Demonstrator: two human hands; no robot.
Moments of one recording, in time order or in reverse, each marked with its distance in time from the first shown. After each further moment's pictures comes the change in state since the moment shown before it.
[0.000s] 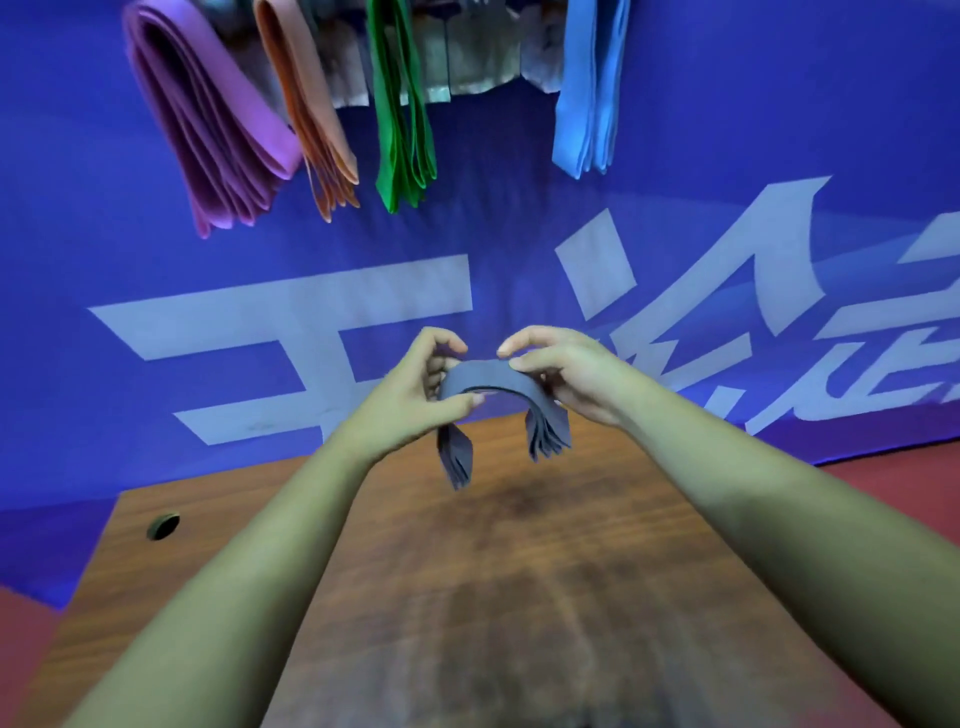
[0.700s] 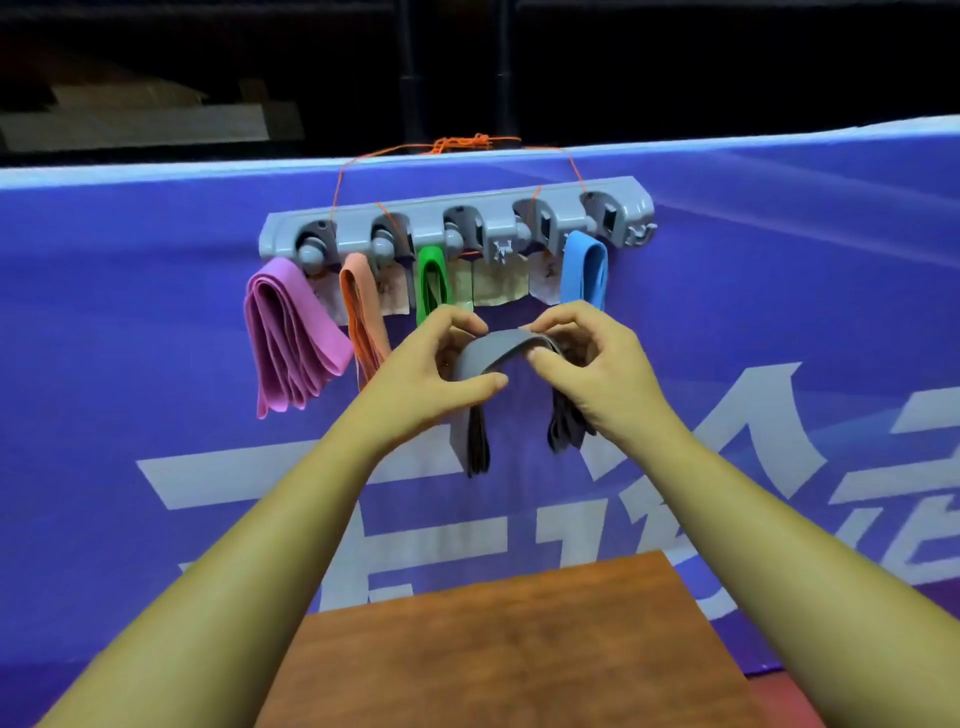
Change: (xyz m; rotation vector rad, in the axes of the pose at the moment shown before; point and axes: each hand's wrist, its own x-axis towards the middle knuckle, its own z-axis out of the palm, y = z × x) left_hand 0.069 0.157 -0.063 0.161 0.201 0.310; right_hand -0.009 -0.156 -0.005 -0.330 0.356 -0.786
